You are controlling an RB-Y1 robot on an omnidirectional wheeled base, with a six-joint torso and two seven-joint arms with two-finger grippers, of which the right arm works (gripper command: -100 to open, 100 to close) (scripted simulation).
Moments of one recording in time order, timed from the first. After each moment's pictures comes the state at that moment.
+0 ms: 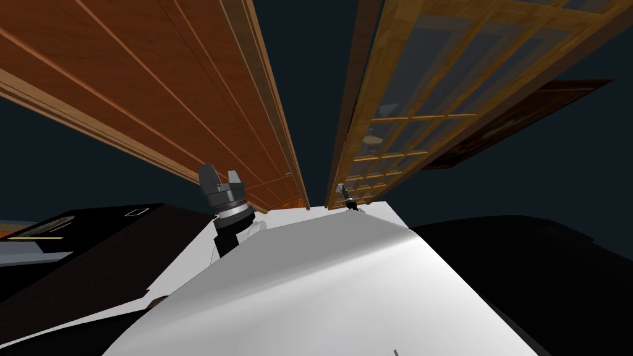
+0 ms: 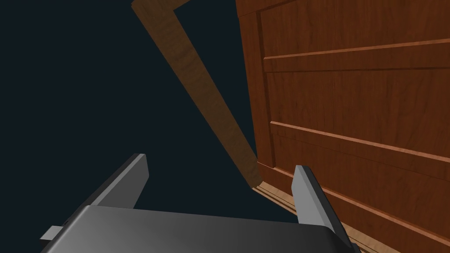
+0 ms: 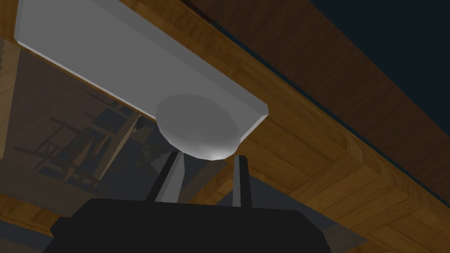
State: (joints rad) arm -0.03 -0.25 -0.08 -0.63 -0.03 -0.93 0.37
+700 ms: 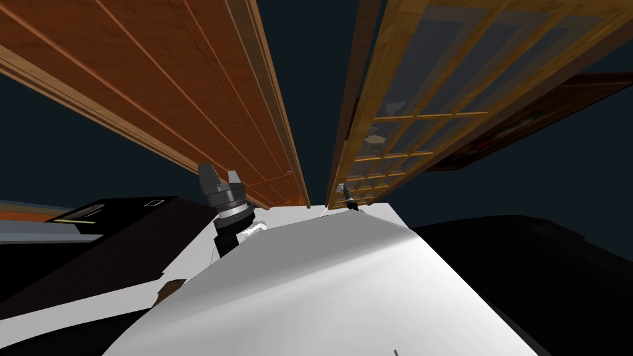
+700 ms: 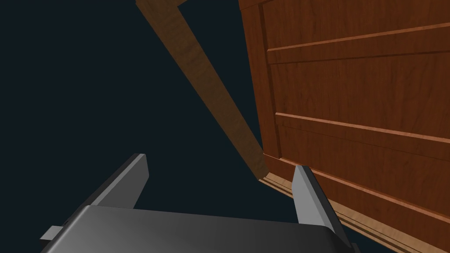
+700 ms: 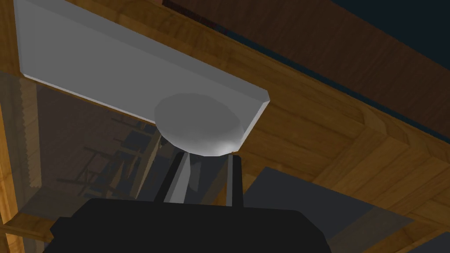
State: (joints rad) arm 0.00 -0.26 -0.06 -0.66 -0.09 -0.92 0.20
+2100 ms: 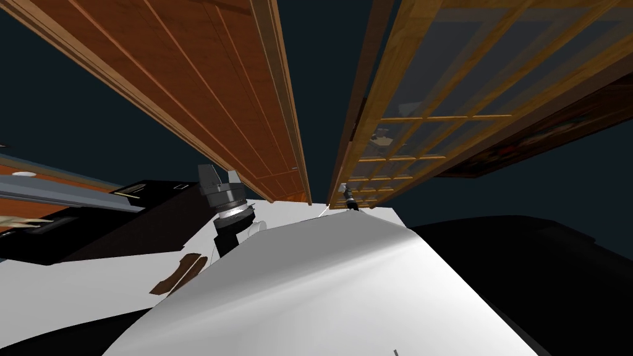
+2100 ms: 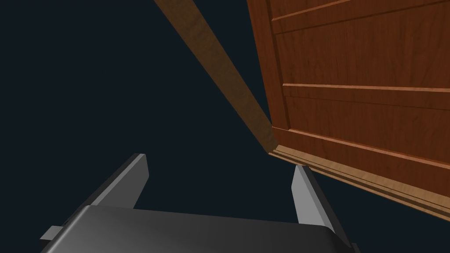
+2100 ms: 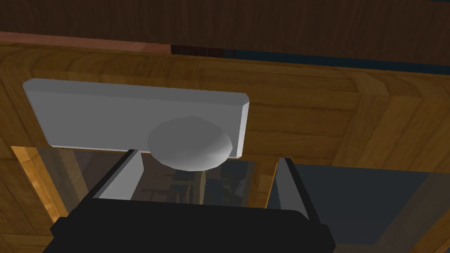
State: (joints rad) arm -0.04 -0.27 -0.03 -0.60 -0.20 -0.93 -0.11
